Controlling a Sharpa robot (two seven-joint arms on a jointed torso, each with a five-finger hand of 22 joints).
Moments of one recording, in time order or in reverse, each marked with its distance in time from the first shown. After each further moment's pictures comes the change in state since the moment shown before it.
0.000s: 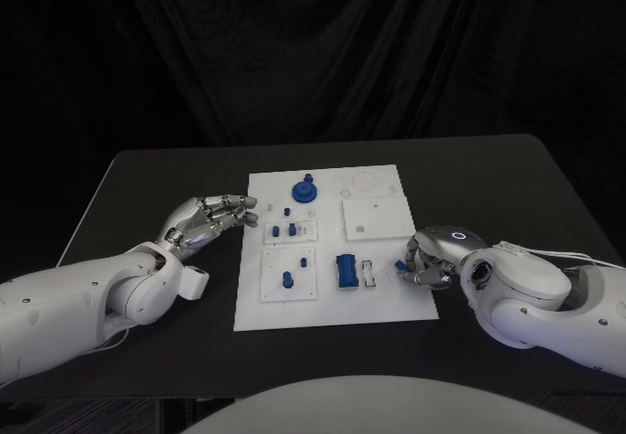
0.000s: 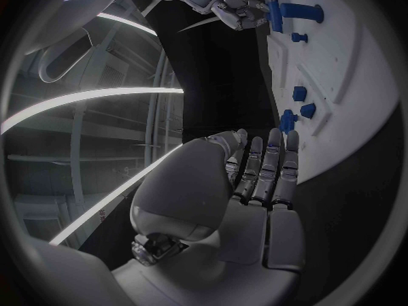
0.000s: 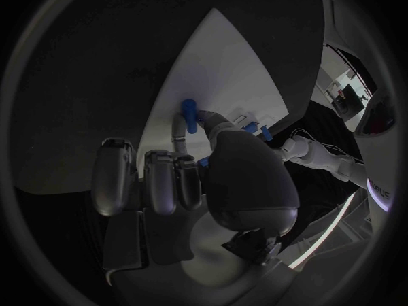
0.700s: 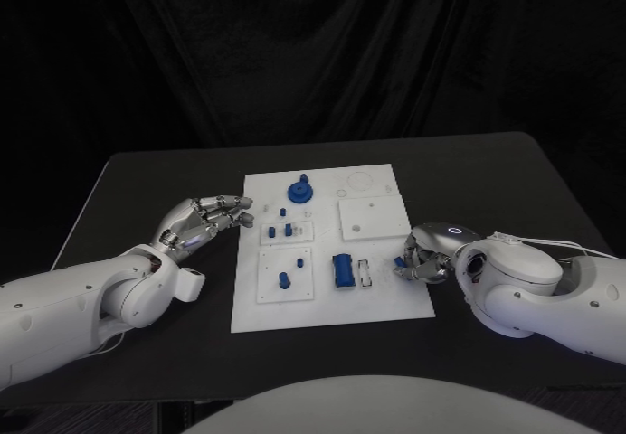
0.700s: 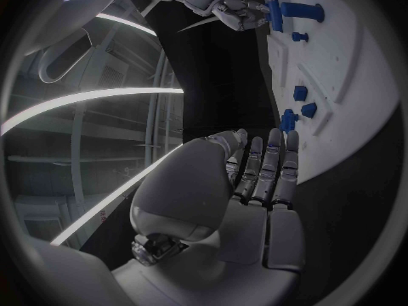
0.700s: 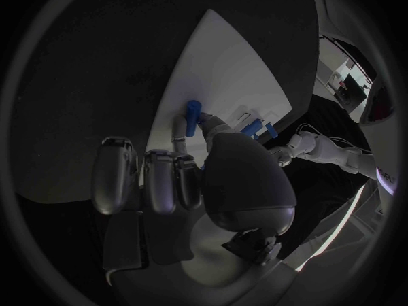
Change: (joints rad) left arm 0.002 -0.001 0.000 0.003 0.000 -0.007 0.000; left_hand 0.004 -0.004 -0.003 0.003 -0.004 0.000 0.000 0.000 0.000 0.000 0.000 0.000 0.001 0.000 0.000 -0.004 0.001 0.000 0.000 0.000 0.000 -0.001; right arm 0.018 0.014 0.007 -0.019 0.071 0.054 -0.024; right_hand 0.037 0.018 -0.076 0.030 -0.137 -0.006 0.003 -0.028 0.153 0.000 0.007 0.000 0.000 0.000 0.007 -0.004 0.000 0.000 0.000 0.000 -0.016 0.000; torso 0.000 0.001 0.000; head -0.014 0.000
